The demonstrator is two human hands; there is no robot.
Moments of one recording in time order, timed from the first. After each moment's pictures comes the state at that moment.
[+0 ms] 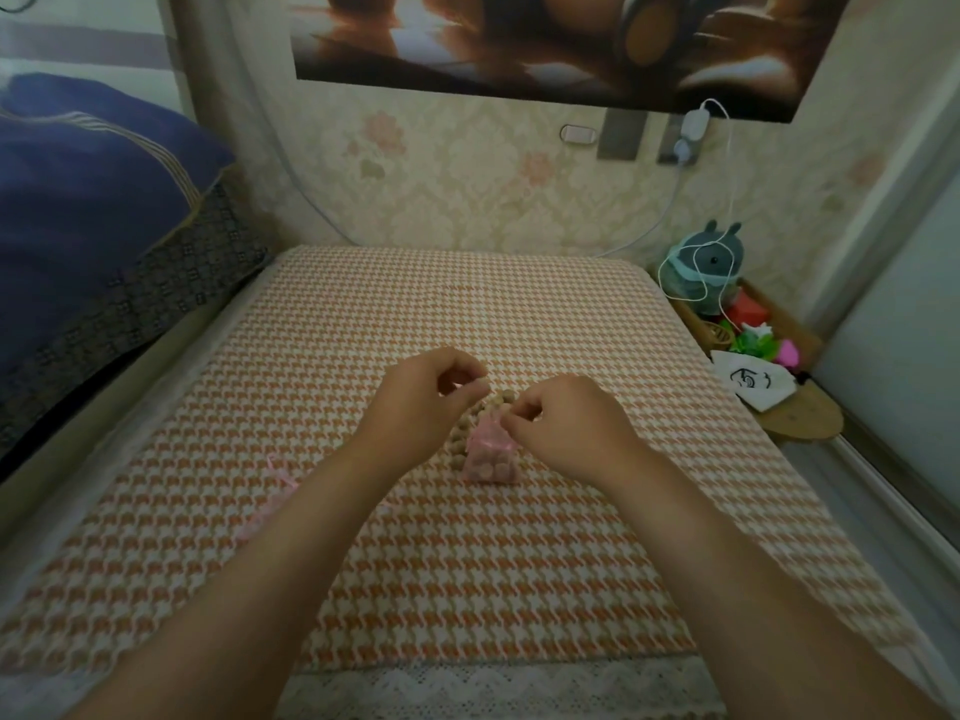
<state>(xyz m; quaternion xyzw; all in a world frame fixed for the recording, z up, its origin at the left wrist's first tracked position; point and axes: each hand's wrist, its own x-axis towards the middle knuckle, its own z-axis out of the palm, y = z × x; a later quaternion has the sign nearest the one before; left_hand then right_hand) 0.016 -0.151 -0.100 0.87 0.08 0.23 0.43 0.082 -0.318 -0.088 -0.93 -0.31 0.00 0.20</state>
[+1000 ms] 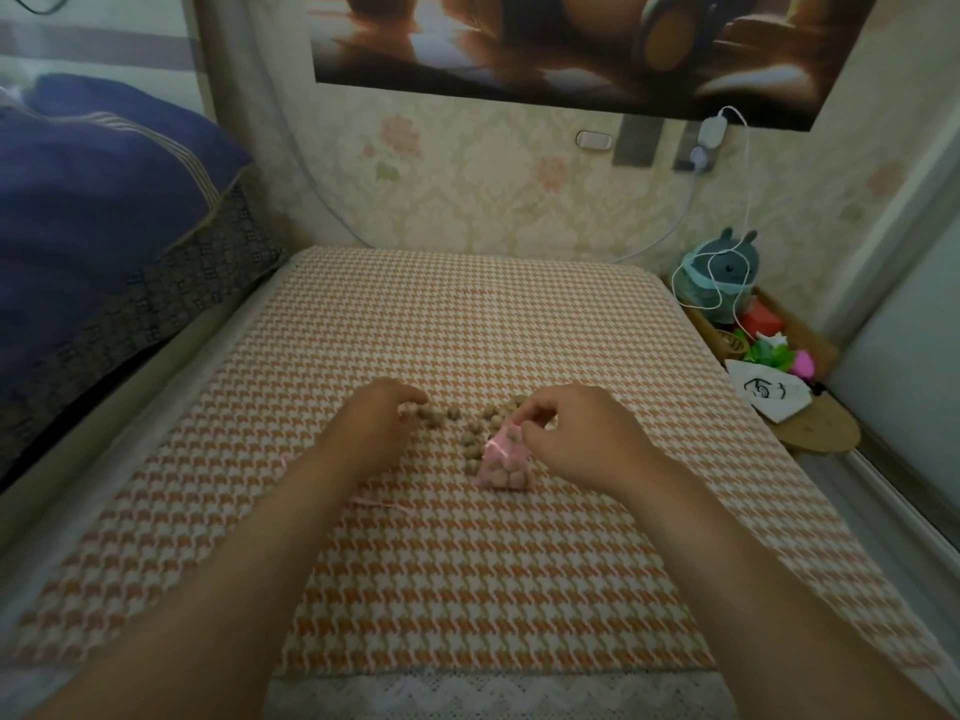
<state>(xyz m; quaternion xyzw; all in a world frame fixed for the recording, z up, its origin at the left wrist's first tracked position) 0.023 -0.077 -0.156 0.95 0.16 0.12 0.23 0.080 -0.316 -0.088 -0.92 -0.30 0.04 0.23</state>
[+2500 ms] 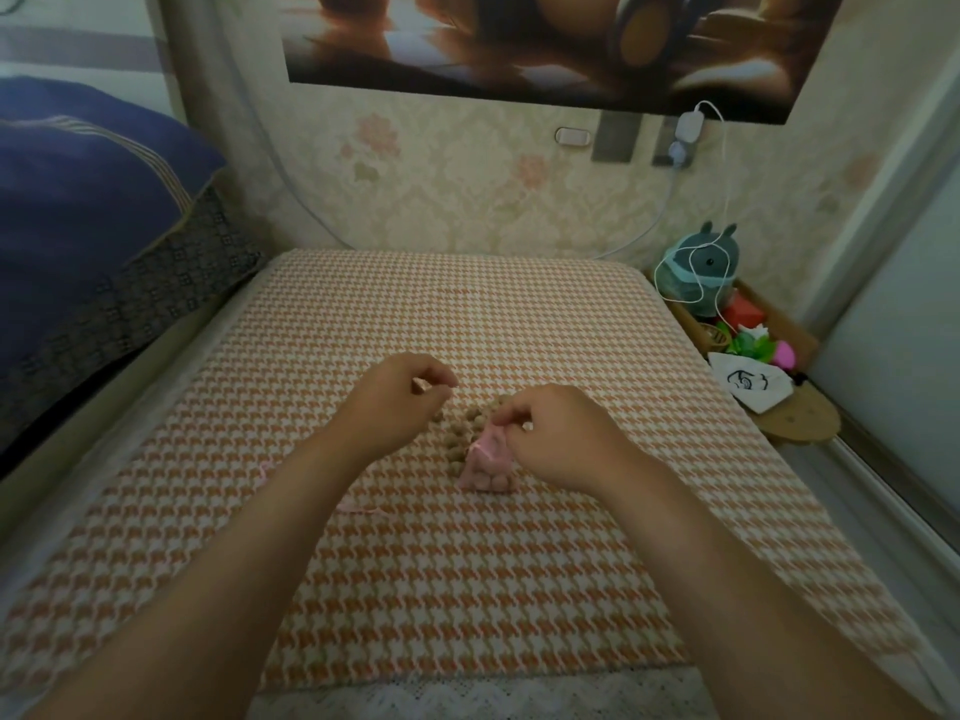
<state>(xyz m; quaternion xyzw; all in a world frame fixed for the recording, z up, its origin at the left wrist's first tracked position) 0.031 -0.119 -0.110 0.91 0.10 0.18 0.36 0.081 -0.315 -0.087 -0.92 -0.32 0.06 0.23</state>
